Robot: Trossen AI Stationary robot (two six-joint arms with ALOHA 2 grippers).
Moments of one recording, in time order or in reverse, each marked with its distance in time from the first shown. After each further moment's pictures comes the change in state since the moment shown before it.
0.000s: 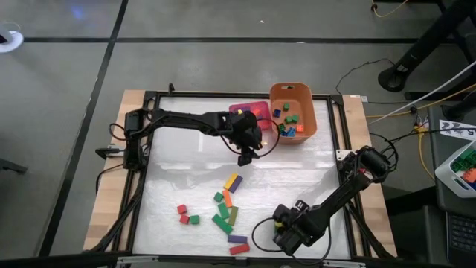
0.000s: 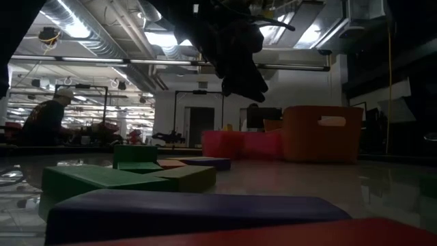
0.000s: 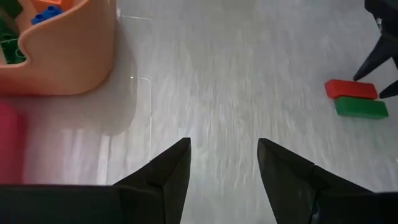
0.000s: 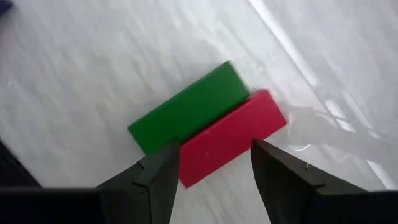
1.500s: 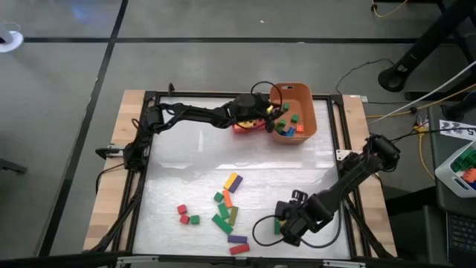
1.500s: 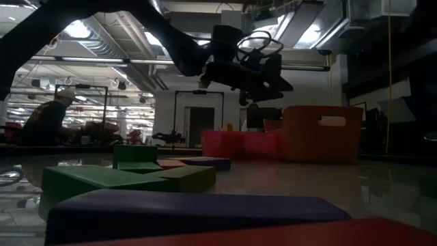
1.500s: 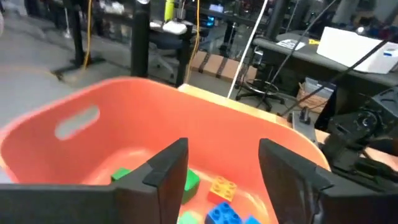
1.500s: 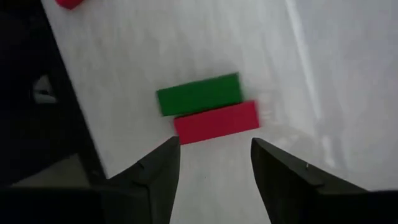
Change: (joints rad) left arm 0.161 0.238 0.000 0.929 -0.280 -0.224; right arm -0.056 -0.169 0.000 -0.051 -0.107 -0.410
